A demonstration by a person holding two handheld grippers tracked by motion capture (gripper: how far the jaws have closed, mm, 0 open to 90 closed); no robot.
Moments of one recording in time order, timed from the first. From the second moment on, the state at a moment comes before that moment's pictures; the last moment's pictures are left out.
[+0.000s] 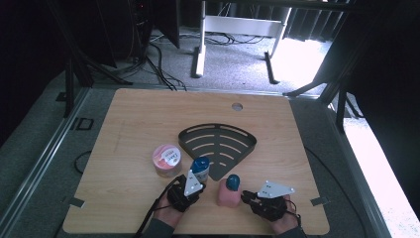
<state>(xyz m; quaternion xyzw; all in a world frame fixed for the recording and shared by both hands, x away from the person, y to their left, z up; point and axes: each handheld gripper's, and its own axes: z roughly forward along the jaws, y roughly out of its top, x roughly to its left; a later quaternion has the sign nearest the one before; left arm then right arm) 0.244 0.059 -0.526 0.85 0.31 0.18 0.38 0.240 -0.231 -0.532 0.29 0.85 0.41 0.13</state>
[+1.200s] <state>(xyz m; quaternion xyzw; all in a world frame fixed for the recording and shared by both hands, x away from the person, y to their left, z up) 0.238 0.099 -0.525 0.84 0.34 0.18 0.39 0.259 -0.192 -0.533 0.26 0.85 0.44 0.11</state>
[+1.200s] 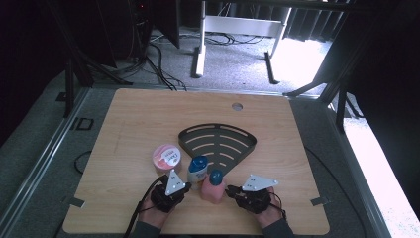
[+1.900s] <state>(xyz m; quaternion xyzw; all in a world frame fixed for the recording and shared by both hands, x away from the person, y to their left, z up) 0.247 0.116 -0.524 0.83 0.37 0.18 0.38 0.258 -0.166 -0.531 0.24 0.86 0.44 0.10</state>
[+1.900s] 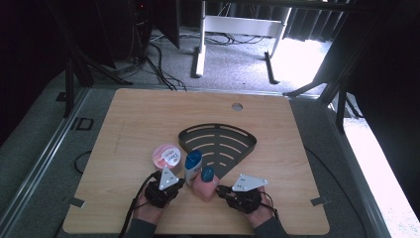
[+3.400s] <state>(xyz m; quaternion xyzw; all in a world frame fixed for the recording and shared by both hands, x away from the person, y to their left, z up) 0.275 0.158 -0.494 0.81 0.40 0.24 0.36 0.260 -0.136 -0.534 0.23 0.85 0.46 0.09</state>
